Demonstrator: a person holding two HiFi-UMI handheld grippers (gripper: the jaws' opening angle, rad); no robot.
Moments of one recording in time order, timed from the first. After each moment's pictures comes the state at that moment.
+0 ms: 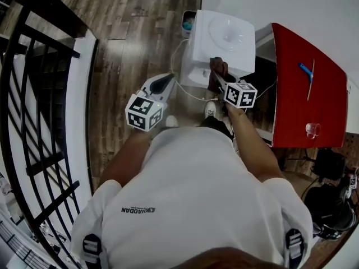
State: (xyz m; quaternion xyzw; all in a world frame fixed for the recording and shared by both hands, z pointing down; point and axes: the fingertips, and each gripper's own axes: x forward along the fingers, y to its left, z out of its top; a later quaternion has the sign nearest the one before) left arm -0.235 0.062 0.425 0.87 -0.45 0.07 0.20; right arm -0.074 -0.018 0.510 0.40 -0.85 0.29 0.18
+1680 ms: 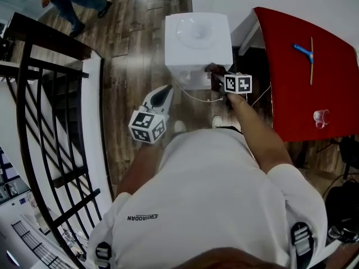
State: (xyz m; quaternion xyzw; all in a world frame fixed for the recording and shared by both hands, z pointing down) left arm -0.112 0.068 0.422 0.85 -0.48 0.11 0.19; right arm 0.054 -0.046 0.603 0.39 -0.81 0.39 0.19
